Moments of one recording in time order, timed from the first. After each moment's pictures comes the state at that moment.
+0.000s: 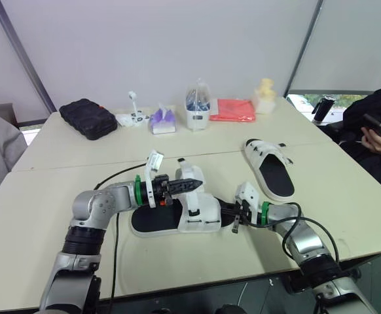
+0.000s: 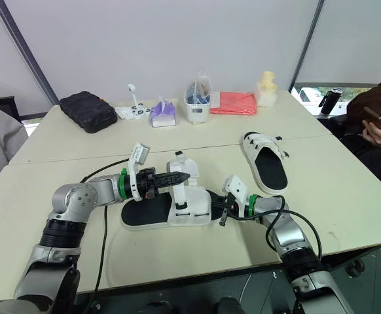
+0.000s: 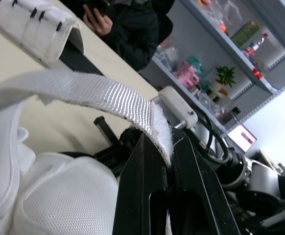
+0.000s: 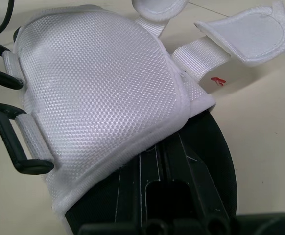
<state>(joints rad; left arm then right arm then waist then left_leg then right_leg) -0.60 0.35 0.01 0.08 -0.82 1.03 -0.89 -0.40 -0.44 0.18 0.29 0.18 0.06 1.01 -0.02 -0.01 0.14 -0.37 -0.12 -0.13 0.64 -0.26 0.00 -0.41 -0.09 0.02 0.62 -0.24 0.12</state>
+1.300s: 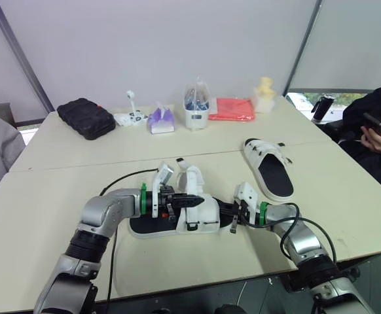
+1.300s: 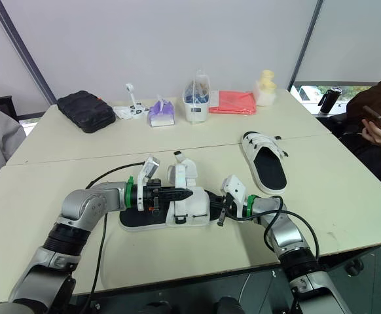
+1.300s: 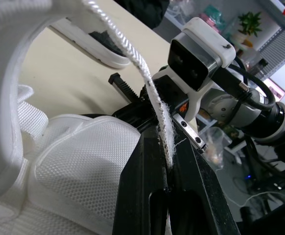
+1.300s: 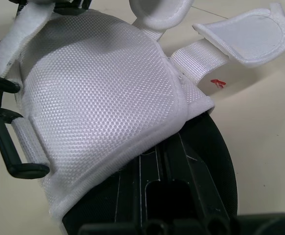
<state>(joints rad) -0.58 0.40 -0.14 0.08 -0.62 0.83 -1.01 -0.40 -0.43 0.18 0.29 0.18 0.05 1.01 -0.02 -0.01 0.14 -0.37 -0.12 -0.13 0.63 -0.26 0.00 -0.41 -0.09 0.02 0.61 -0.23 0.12</state>
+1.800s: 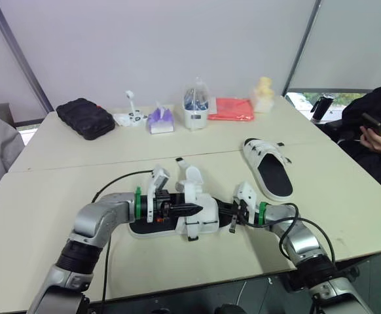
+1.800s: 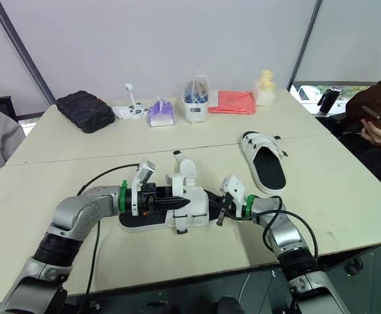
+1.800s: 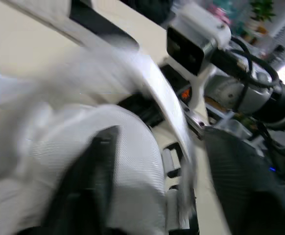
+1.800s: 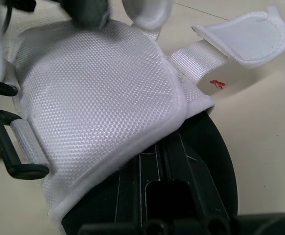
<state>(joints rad) -0.46 0.46 -0.06 -0.11 -0.64 0.83 -0.96 -0.40 -0.42 0.17 0.31 0.18 0.05 1.00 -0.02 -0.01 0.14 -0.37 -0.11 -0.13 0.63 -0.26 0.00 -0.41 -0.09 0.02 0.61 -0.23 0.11</state>
